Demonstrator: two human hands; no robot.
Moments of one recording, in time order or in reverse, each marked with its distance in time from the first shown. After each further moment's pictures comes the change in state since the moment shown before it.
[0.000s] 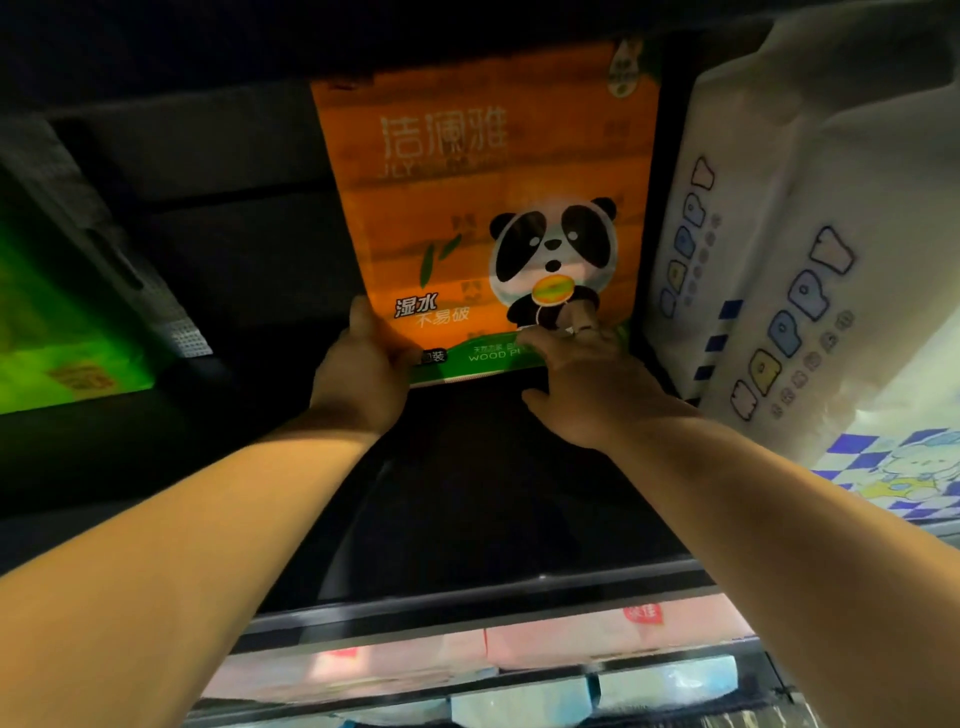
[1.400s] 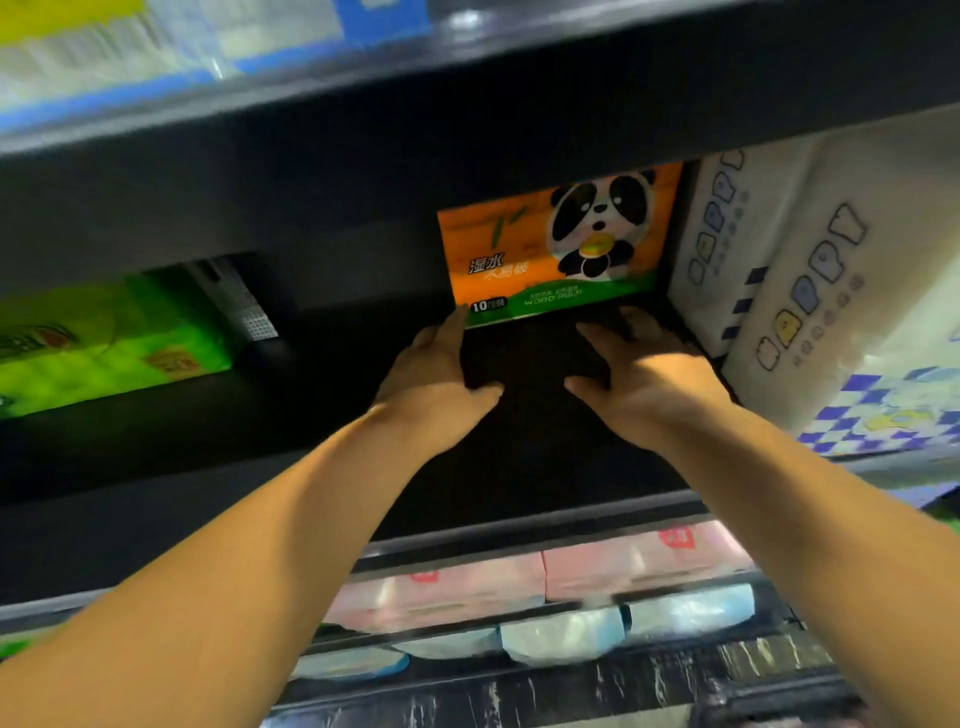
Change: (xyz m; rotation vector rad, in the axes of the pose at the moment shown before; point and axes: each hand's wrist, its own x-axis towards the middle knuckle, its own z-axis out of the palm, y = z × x) left_hand -0.068 0.026 -0.050 0.167 -0.347 0.039; right_hand -0.052 -0.028 -0.018 -0.042 -0.101 0.230
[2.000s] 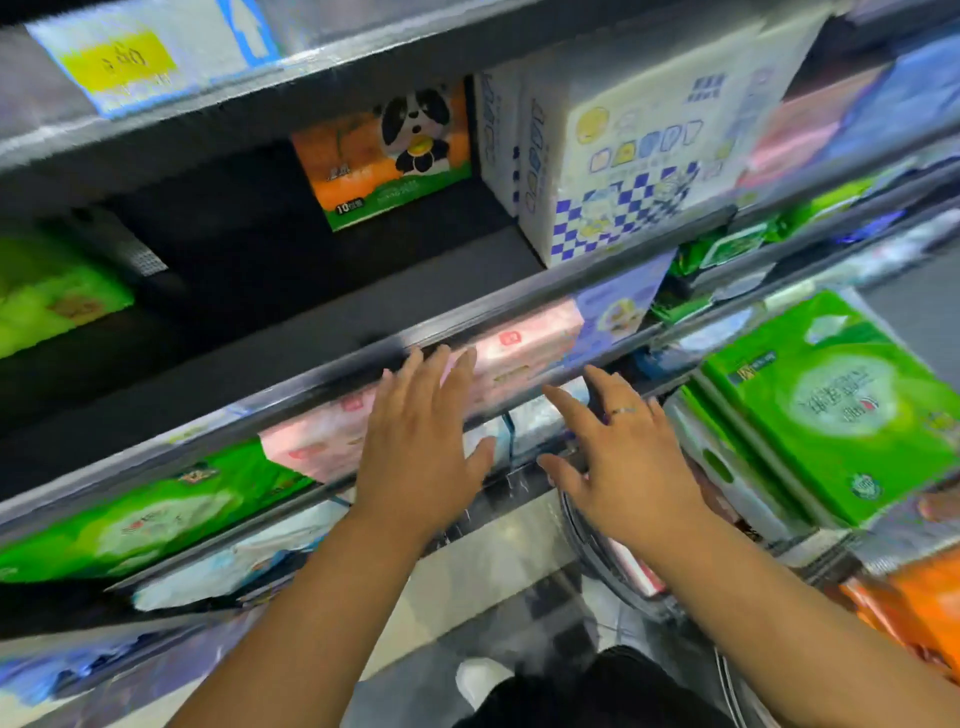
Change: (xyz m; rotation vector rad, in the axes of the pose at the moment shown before) left_hand -0.255 0.023 0.026 0.257 0.051 0.571; right_hand -0.334 0.001 -0.019 0.061 0.039 0.166
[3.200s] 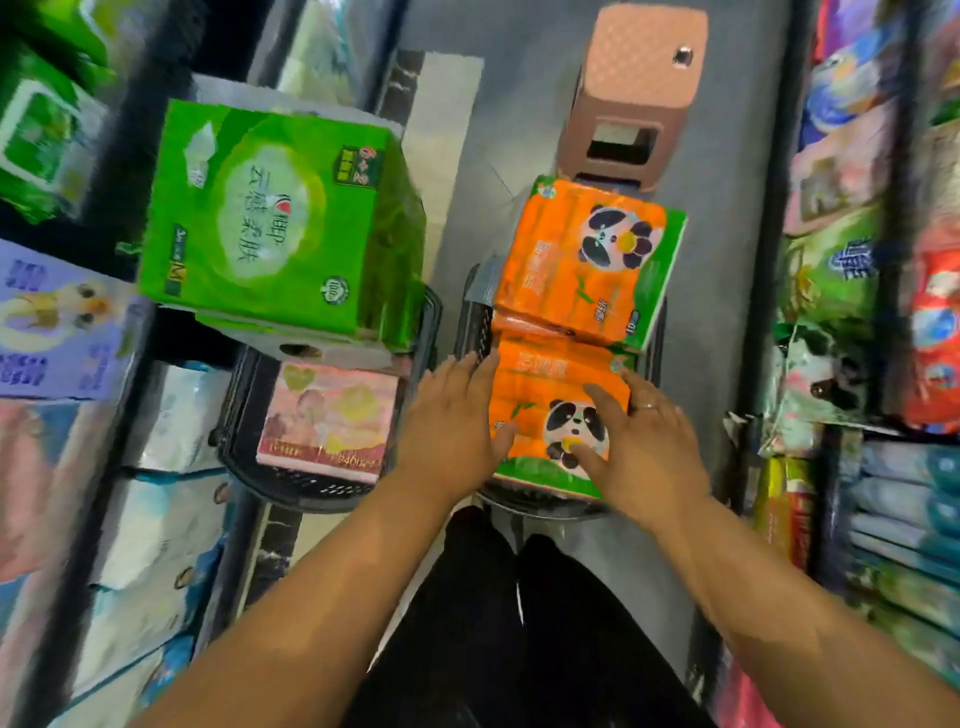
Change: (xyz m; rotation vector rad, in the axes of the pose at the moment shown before) left_hand -0.092 0.498 0.300 0.022 -0.629 0.836; right_hand -0.421 0.395 0.094 0.270 -0.095 1.063
